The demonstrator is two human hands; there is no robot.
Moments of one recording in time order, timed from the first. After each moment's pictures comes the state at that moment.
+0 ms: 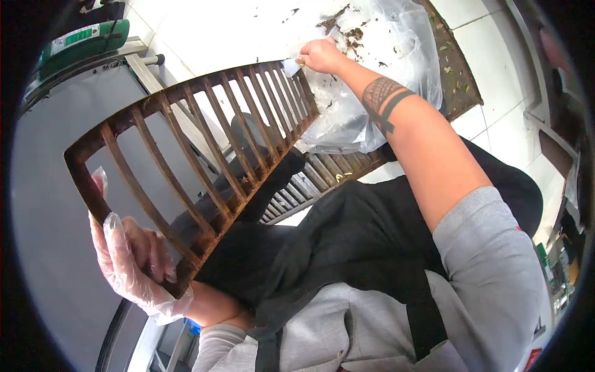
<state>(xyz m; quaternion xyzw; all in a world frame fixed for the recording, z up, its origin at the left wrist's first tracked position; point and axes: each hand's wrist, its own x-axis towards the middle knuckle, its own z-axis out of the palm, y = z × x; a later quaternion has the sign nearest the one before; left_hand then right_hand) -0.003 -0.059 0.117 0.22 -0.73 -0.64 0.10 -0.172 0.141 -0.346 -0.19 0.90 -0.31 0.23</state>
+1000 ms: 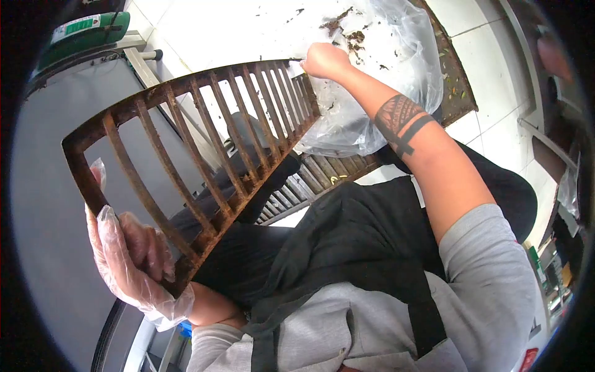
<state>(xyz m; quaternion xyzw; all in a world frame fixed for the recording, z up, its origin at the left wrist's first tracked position) -0.001 -0.065 0.116 0.27 -0.75 -0.60 0.10 -0.162 0.133 -0.267 -0.08 0.92 -0.24 0.31</state>
